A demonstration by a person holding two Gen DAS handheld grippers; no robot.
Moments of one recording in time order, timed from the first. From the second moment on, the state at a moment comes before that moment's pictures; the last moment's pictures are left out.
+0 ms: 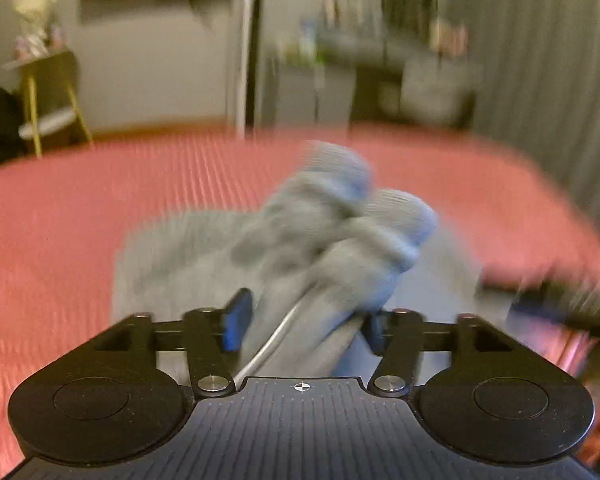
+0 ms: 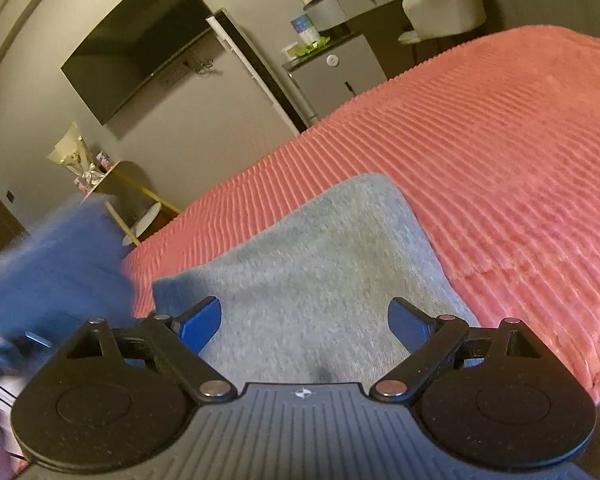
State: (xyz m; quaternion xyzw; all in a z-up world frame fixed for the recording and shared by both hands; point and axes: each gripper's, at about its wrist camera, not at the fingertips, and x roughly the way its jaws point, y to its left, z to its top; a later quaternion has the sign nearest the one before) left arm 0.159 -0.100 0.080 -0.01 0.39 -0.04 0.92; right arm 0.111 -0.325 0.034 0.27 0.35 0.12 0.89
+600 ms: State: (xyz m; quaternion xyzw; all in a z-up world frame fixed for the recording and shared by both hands) left arm 0.090 -0.049 0.063 -0.10 0.39 0.10 0.91; right arm 0.168 -0.286 -0.035 0.44 0.49 0.22 0.72
